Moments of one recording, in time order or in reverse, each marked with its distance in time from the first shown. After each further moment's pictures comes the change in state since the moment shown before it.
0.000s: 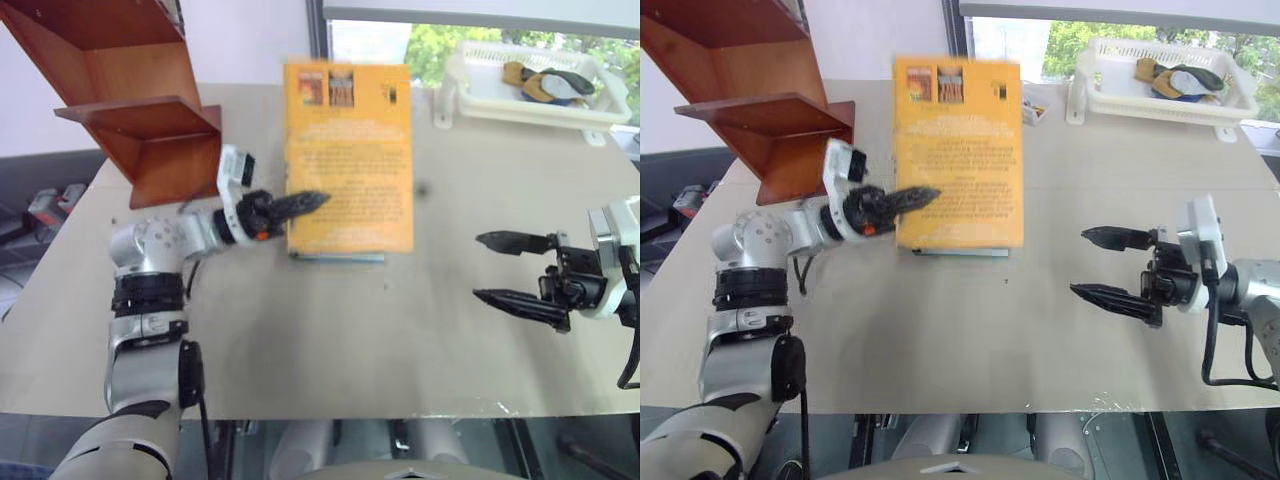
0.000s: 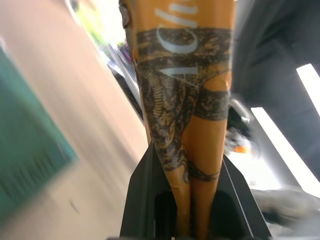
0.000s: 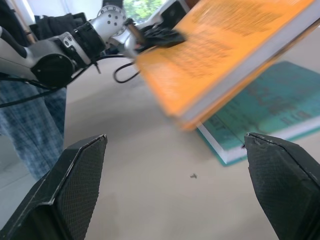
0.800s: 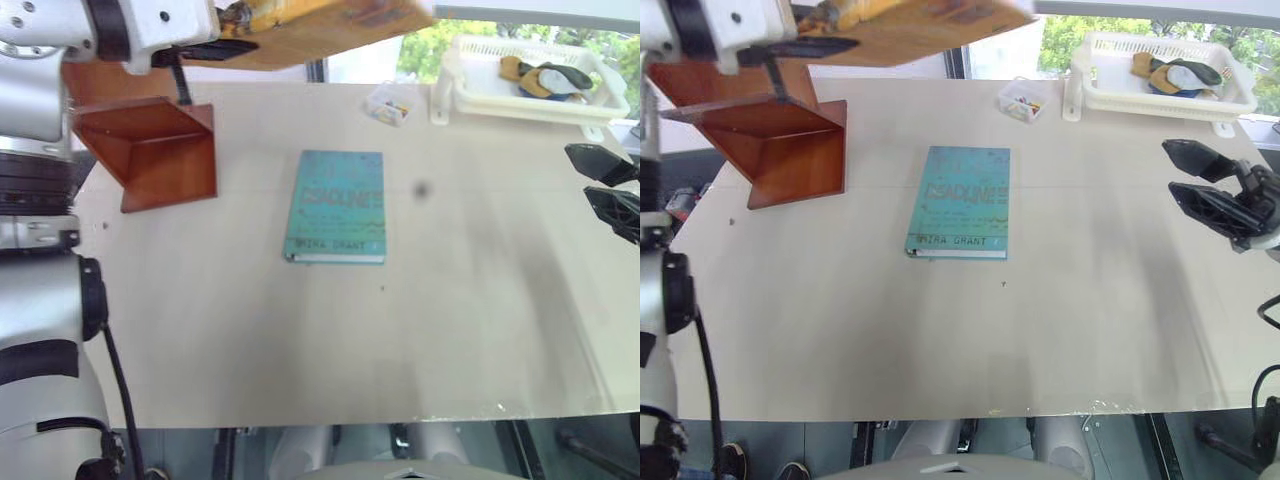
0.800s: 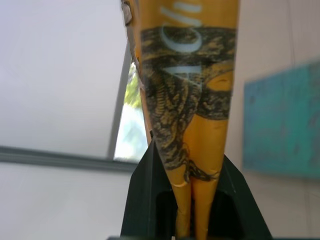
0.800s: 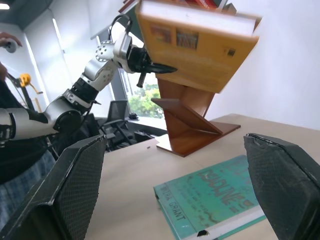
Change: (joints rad) left arm -0.509 0.485 -0.440 0.177 0.884 -1.360 -0.127; right arm -0.344 0.021 -0.121 0.542 0.150 0.024 0.236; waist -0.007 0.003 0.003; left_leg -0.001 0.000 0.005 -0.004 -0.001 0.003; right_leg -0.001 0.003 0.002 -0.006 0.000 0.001
